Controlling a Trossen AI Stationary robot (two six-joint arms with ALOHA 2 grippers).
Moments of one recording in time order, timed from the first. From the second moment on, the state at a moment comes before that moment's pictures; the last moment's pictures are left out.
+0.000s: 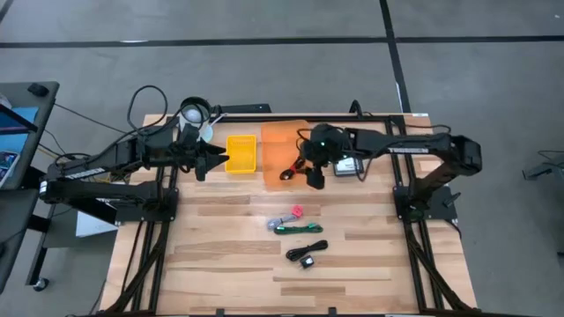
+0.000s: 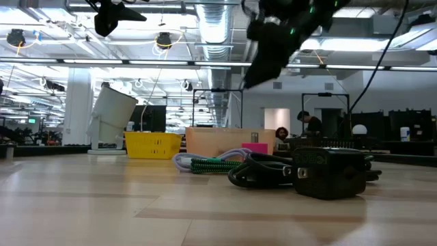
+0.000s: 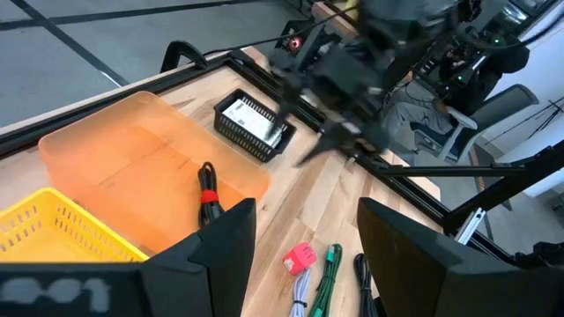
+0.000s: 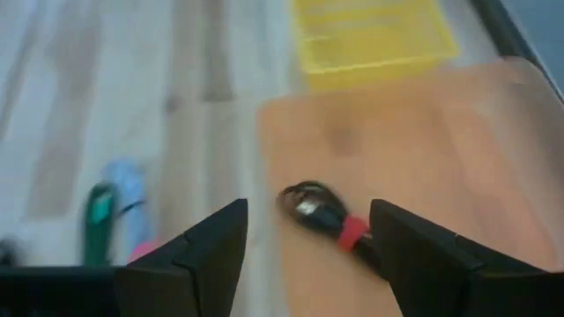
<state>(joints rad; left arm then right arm) 0.22 0.73 0.87 -0.44 -0.01 -0.54 -0.23 1.52 1.14 -0.43 -0.13 -0.13</state>
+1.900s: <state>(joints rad) 0.22 0.73 0.87 -0.62 -0.03 -0.55 0.42 1.77 1.20 -0.71 -0.10 0.19</state>
